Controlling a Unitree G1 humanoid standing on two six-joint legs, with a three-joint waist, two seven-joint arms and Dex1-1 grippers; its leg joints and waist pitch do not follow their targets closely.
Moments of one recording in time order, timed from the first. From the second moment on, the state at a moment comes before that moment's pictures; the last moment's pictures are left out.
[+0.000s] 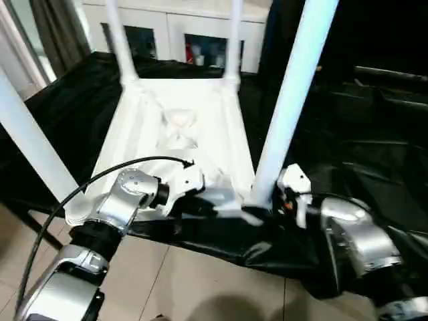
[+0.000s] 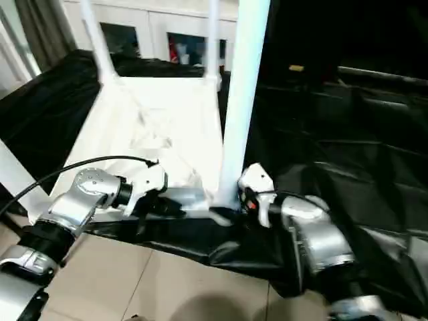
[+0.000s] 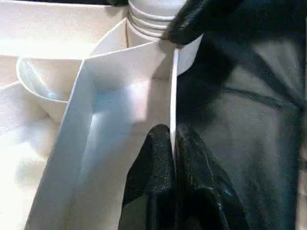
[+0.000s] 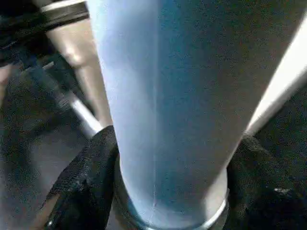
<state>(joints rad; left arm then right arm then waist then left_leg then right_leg) -0.65 0.30 -0.29 0.70 0.05 0.06 -1.17 -0.35 -0.29 0.10 0.41 0.16 0.11 0.79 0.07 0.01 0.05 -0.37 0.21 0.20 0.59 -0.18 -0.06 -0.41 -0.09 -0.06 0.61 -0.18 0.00</state>
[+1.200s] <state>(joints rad) -0.66 0.36 -0.29 0.71 0.04 0.01 -1.32 -0.36 -0.38 0.14 0.35 0.19 0.14 0.98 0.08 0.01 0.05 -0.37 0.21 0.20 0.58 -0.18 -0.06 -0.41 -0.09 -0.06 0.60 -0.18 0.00</state>
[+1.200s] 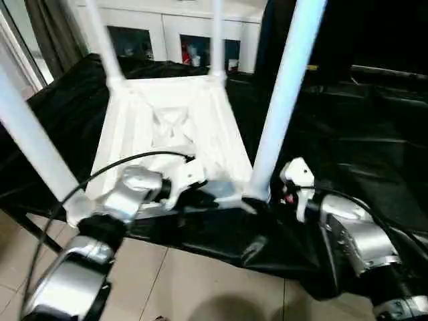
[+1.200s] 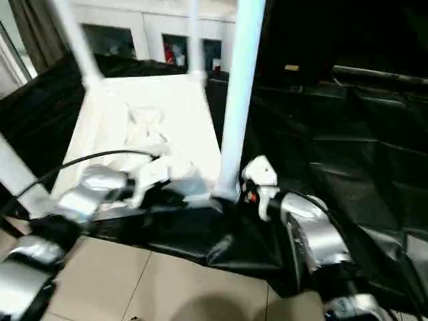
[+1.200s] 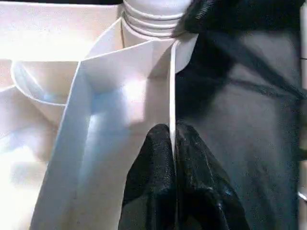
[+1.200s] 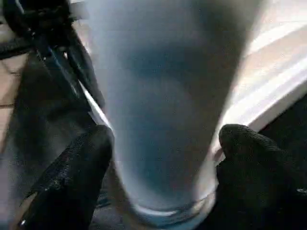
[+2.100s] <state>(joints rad) -0.73 0.23 -0.26 0.82 0.08 0.07 -1.02 -0.40 -0.16 0.04 0.50 0.15 0.13 0.53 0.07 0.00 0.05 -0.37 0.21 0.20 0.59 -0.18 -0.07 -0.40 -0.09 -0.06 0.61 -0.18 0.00</state>
